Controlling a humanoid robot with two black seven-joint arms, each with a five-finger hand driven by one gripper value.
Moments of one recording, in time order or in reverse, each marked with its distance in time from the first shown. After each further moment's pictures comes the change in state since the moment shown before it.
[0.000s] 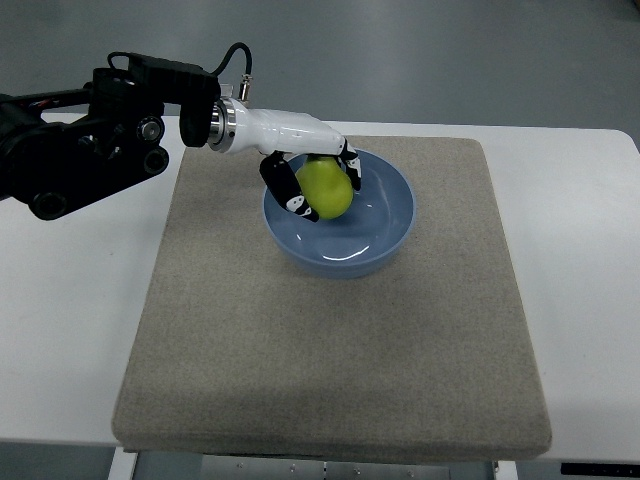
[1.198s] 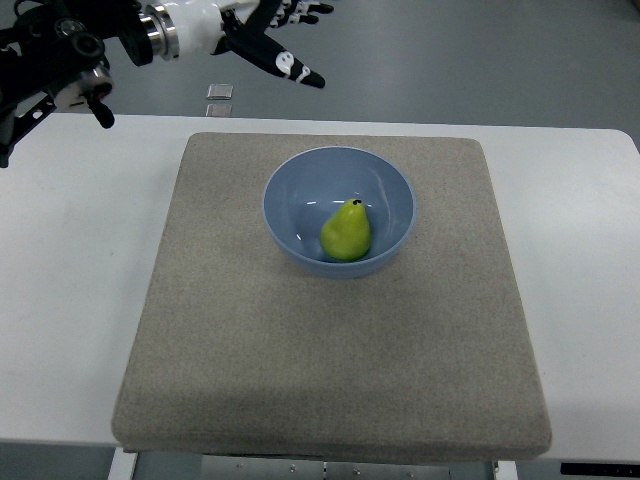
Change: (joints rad) left arm -0.038 0.055 -0.072 0.262 -0.929 0.034 0.023; right arm 0.000 0.000 0.000 0.000 0.000 0.000 0.000
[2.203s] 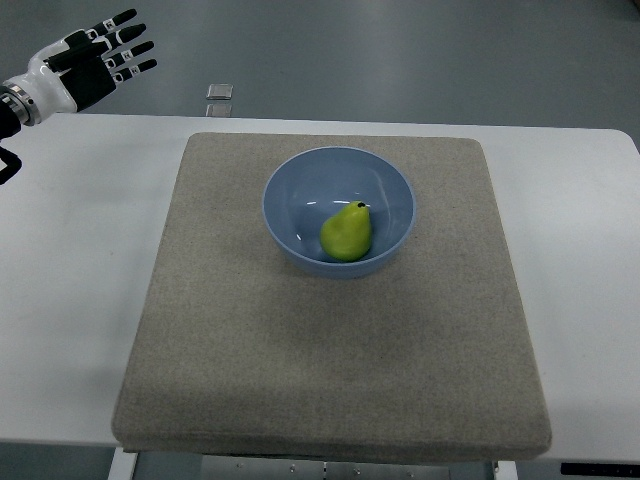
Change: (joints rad) left arm 0.274 -0.002 -0.089 0.514 -0.920 -0.283 0.261; right arm 0.000 0.000 0.002 0.001 0.005 0.002 0.000
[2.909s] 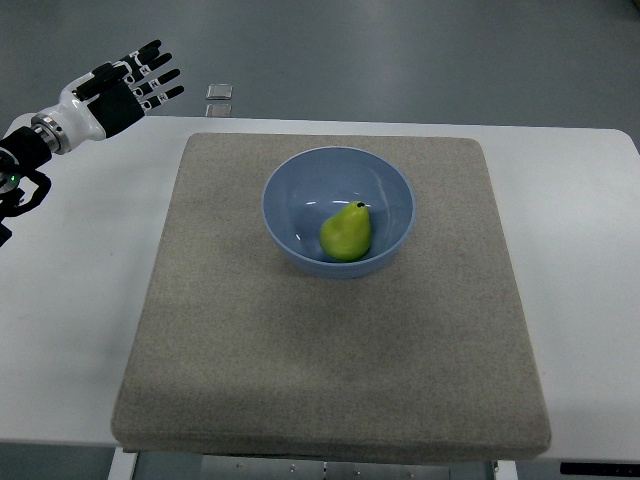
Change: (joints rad) left arm 0.082 -0.071 -0.167 -0.003 -0.002 0.000 0.086; right arm -0.012 0.000 0.000 0.004 0.000 0.009 0.000
